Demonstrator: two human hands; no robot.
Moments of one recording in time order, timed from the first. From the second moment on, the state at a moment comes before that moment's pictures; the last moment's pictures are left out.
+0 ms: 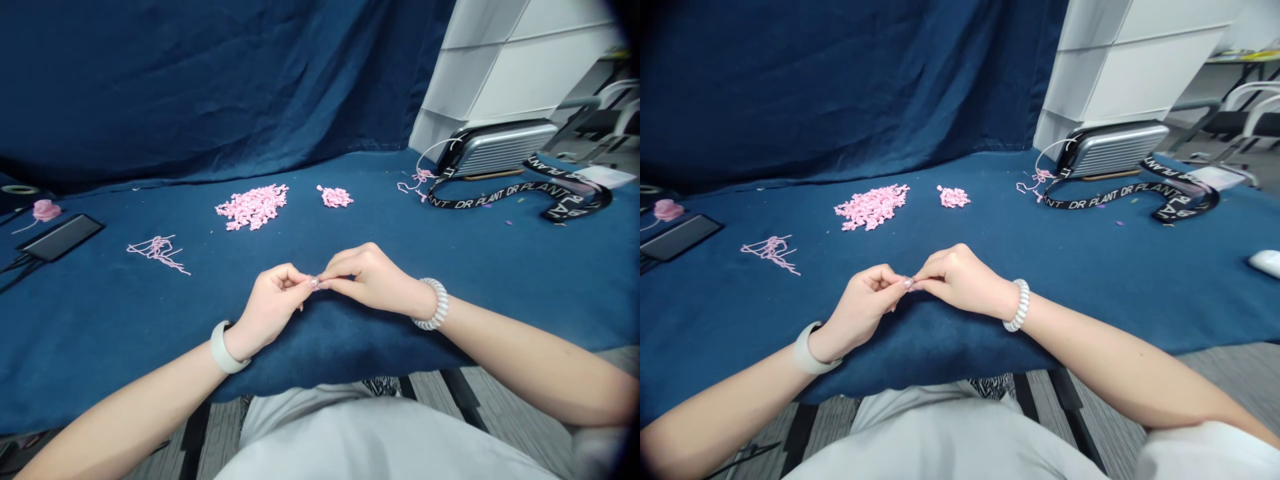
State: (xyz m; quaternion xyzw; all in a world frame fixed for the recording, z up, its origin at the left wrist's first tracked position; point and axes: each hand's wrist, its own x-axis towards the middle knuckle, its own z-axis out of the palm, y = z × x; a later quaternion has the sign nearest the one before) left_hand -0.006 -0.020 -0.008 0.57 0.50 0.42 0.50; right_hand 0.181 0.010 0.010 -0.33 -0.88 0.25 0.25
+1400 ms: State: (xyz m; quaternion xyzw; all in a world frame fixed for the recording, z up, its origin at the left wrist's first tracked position) left_hand -0.005 -0.014 0.014 0.42 0.54 0.34 0.64; right_hand 0.165 0.000 0.000 -0.35 -0.93 0.05 0.04
